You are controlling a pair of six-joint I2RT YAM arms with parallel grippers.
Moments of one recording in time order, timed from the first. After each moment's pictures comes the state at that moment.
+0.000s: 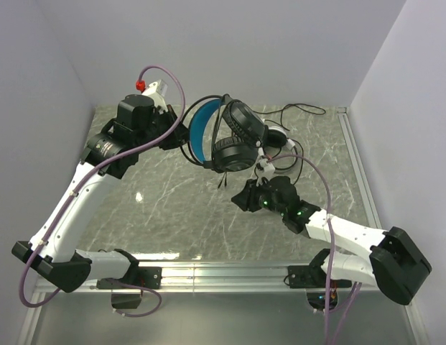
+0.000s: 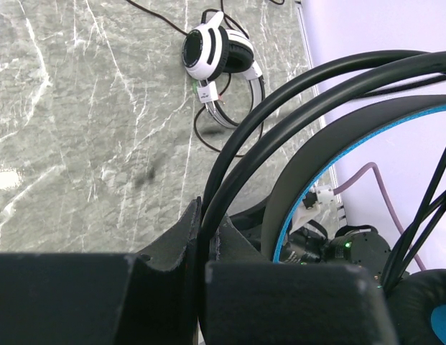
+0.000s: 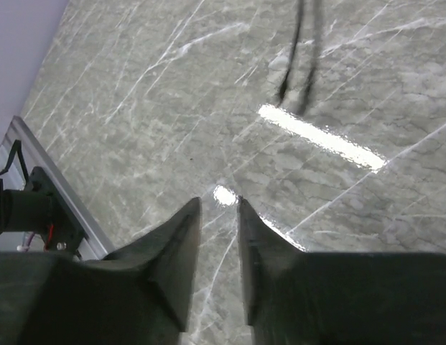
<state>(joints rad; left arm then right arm) -0.53 1.27 1.63 -0.79 0.07 -0.65 0.72 1.12 0.47 0.26 -0.16 0.56</state>
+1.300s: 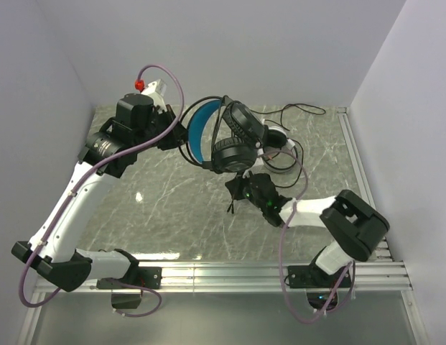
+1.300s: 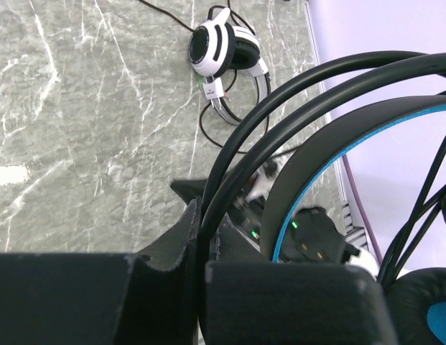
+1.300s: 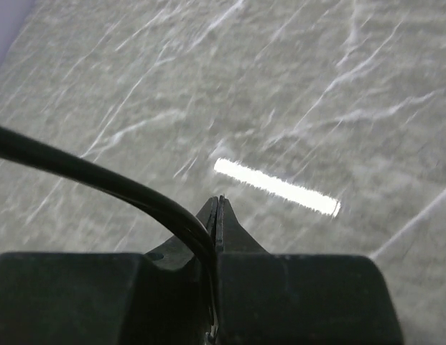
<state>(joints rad) -0.53 1.27 1.66 -0.84 0.07 -0.64 0.77 1.58 0.57 0.68 0.13 0.52</state>
